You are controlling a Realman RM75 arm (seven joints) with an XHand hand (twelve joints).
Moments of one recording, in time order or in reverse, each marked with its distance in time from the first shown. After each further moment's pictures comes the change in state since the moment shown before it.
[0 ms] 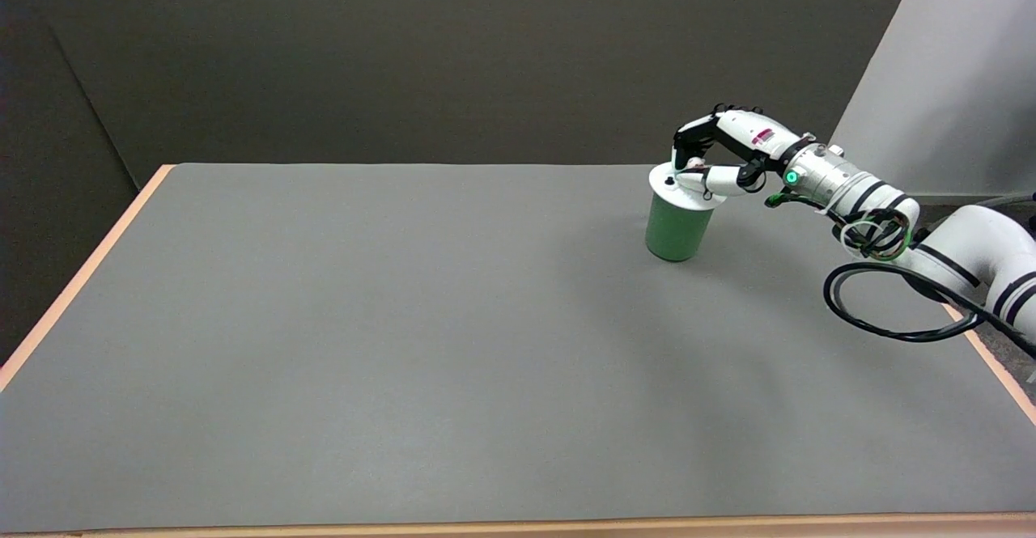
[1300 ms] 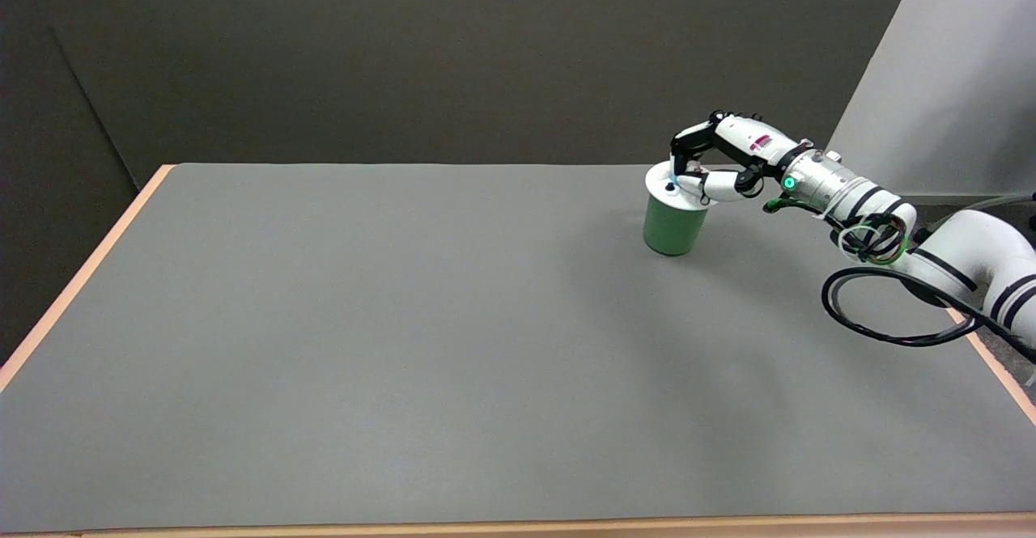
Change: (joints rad) arm -0.004 -0.005 -0.014 0.007 0.012 0.004 -0.005
